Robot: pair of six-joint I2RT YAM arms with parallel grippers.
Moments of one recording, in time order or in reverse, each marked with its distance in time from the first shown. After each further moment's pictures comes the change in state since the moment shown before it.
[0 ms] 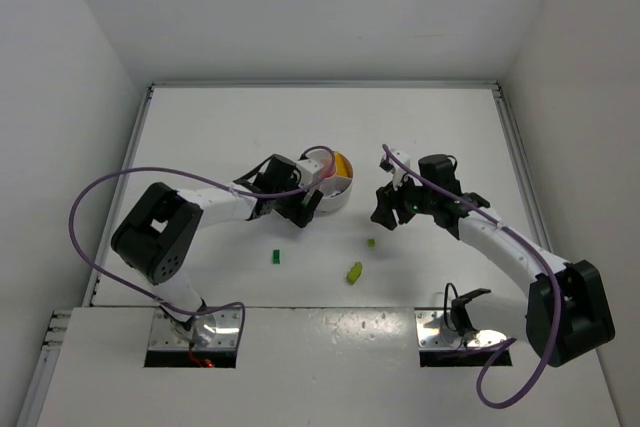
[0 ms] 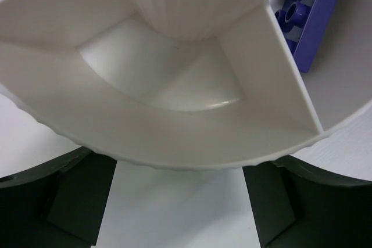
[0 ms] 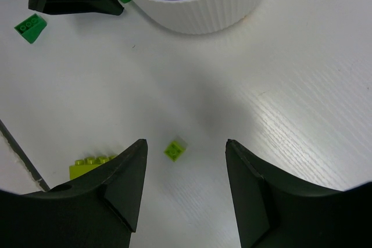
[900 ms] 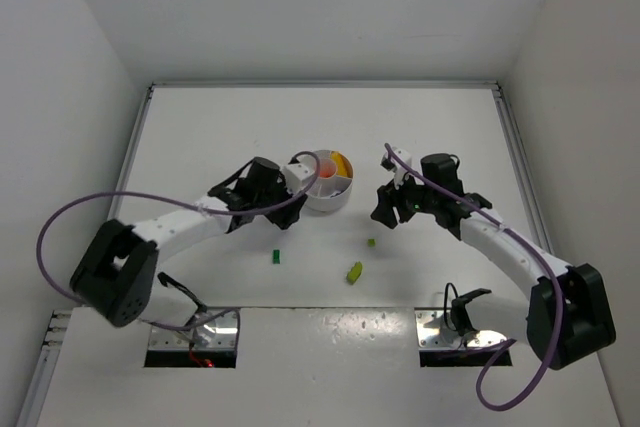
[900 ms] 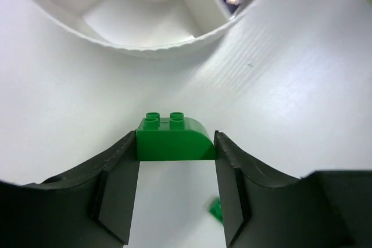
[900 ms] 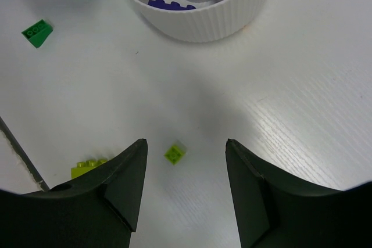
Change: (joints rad) left arm 0.005 -0.224 -0.083 -0.116 0.038 0.074; right arm -0.007 -0.011 0.000 0.014 -0.016 -0.008
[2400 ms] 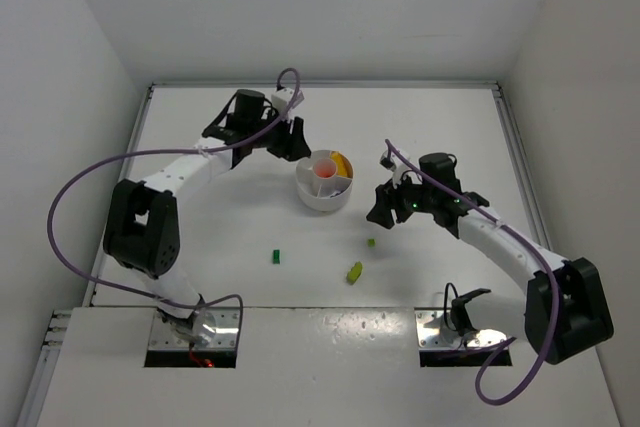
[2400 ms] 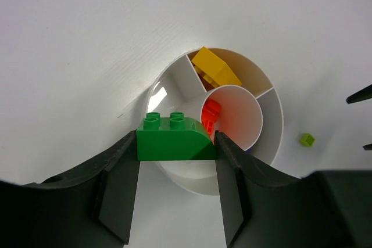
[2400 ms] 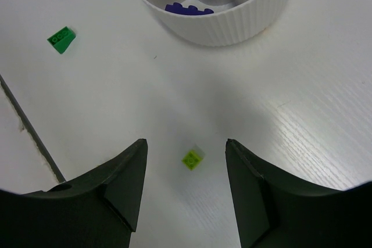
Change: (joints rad) left arm 0.220 0.220 0.499 -0.065 0.306 -0.137; right arm 0.000 0.020 0.000 0.026 -0.065 0.061
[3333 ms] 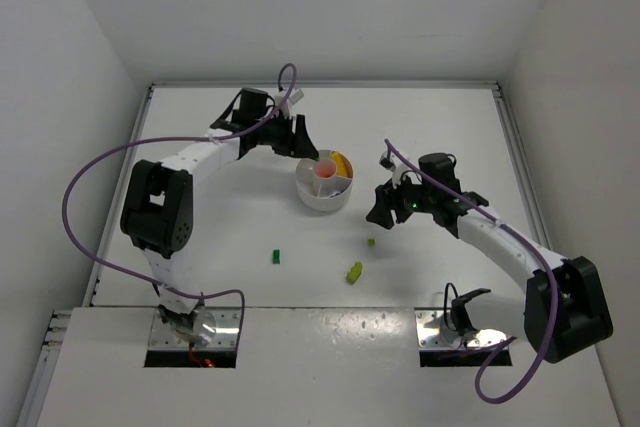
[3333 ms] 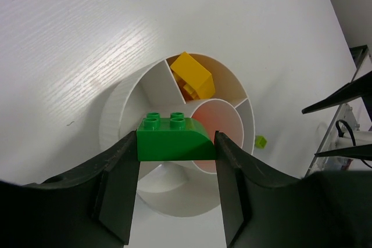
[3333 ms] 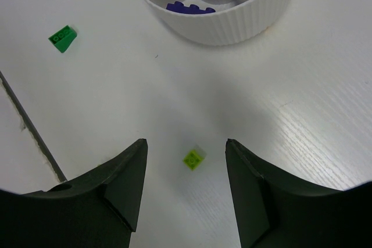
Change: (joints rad) left arm 0.042 0.166 0.088 0.007 0.201 -0.193; right arm 0.000 0.011 0.000 0.000 -0.006 0.000
